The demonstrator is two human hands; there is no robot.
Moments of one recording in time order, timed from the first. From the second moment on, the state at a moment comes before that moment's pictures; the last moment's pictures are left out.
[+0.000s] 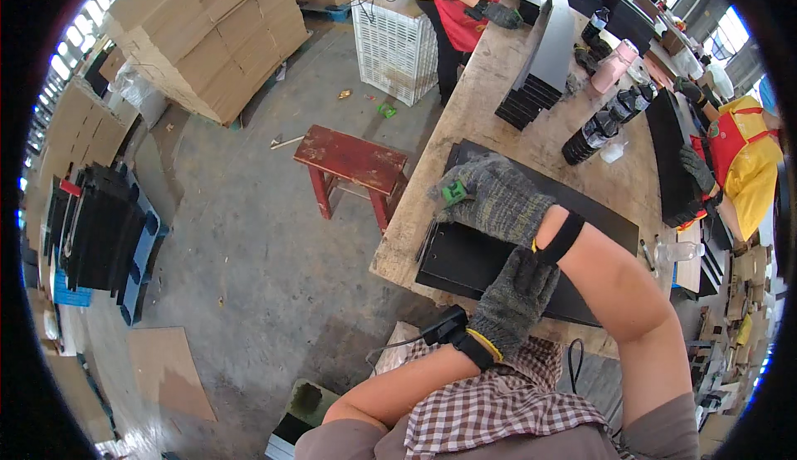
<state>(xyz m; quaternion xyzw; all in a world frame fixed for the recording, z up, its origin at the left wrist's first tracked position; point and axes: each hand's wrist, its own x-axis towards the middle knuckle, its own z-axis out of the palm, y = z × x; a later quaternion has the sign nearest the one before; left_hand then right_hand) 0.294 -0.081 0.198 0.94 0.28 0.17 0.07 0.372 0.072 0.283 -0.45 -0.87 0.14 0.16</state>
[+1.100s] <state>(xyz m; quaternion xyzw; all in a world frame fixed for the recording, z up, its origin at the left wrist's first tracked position) 0.294 -0.089 0.175 0.80 0.33 0.21 0.45 0.313 0.022 0.291 -0.42 -0.88 0.19 0.12</state>
